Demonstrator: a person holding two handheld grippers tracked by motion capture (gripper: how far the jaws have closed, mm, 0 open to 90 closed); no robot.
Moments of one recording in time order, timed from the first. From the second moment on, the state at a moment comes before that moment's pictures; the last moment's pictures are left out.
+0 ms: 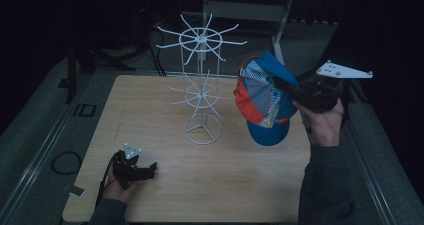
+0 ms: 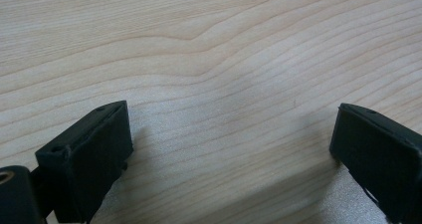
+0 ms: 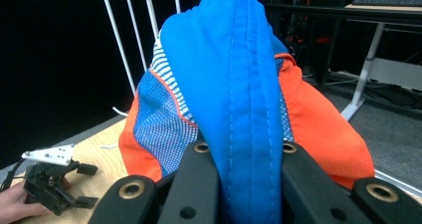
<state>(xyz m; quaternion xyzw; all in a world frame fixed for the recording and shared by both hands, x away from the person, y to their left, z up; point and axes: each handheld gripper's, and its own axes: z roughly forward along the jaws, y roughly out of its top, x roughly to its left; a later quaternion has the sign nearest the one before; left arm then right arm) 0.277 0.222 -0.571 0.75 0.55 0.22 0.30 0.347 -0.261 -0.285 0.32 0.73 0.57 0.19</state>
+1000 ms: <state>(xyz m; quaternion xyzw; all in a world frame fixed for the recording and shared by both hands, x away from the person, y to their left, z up) 0.277 0.222 -0.571 0.75 0.55 0.22 0.30 0.347 -0.262 -0.269 0.31 0.72 0.59 0.20</state>
